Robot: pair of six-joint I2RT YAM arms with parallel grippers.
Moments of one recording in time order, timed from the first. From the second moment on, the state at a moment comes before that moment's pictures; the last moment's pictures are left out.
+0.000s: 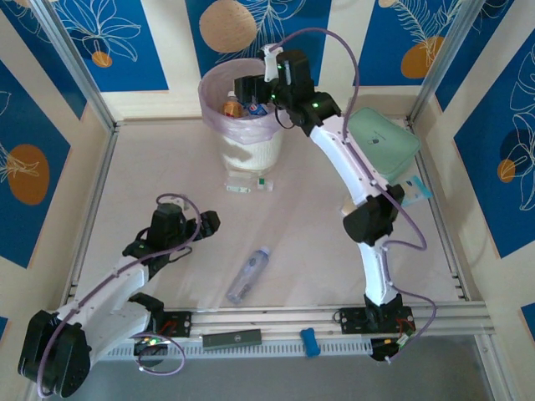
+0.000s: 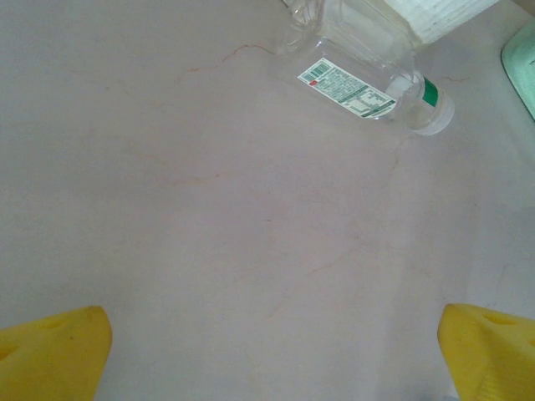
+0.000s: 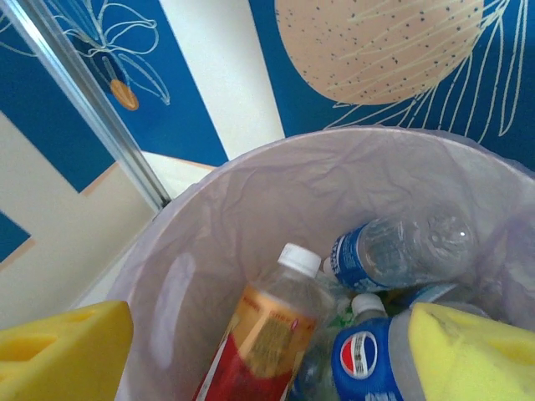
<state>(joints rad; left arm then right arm) -0.39 0.92 0.44 -0.18 0.06 -0.65 0.55 2.08 2.38 -0.60 -0.08 0.22</state>
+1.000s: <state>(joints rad) -0.75 1.06 0.54 -0.42 0.19 -0.54 0.58 1.33 0.92 -0.32 0.08 0.61</state>
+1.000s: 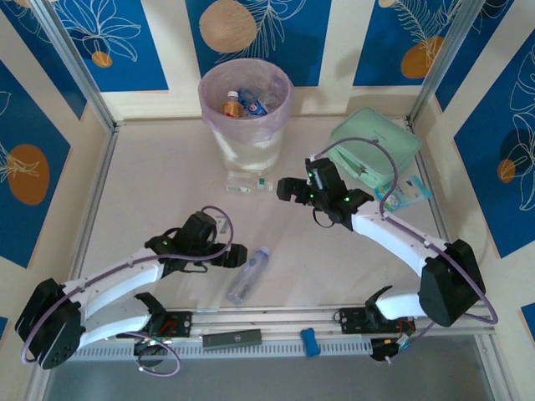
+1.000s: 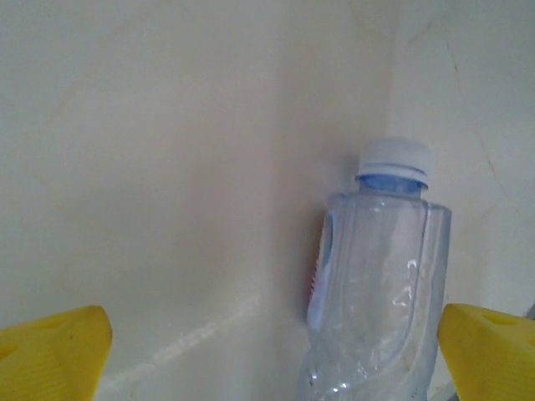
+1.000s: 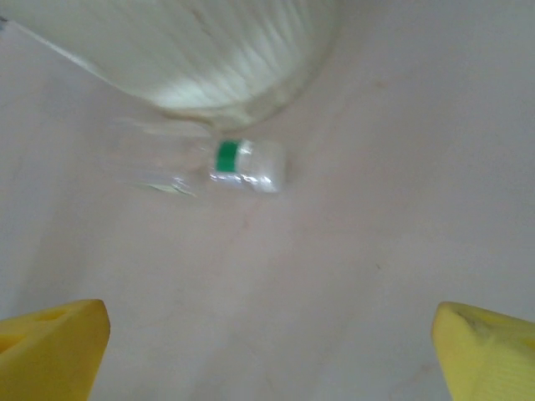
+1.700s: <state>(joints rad) -1.10 1.38 0.69 -0.48 0.04 -0.44 0.59 1.40 0.91 -0.27 0.10 0.72</state>
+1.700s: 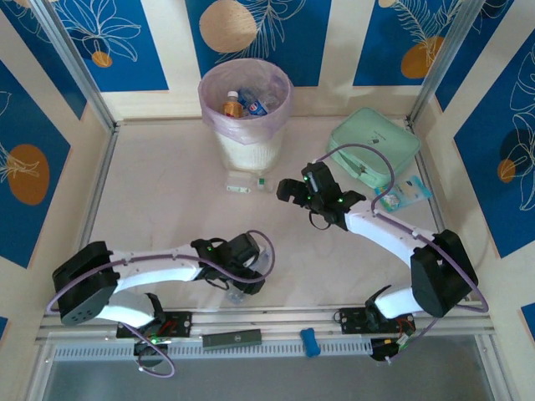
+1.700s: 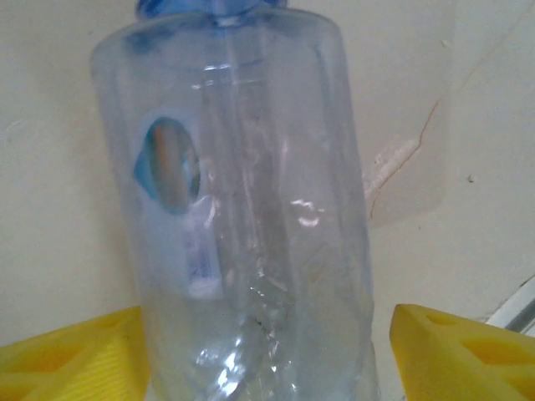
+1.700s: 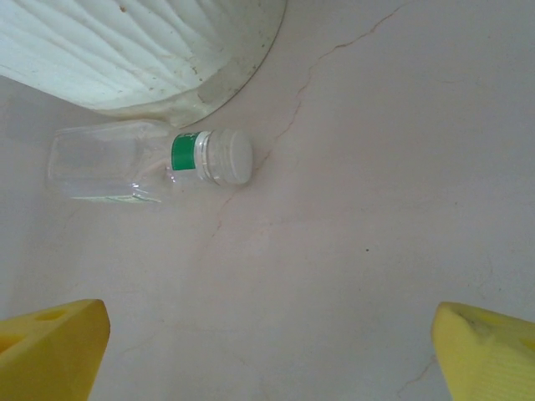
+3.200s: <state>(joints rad) -0.68 1.27 1.13 -0.08 -0.22 -0.23 0.61 1.39 0.89 -0.26 0.08 0.76</state>
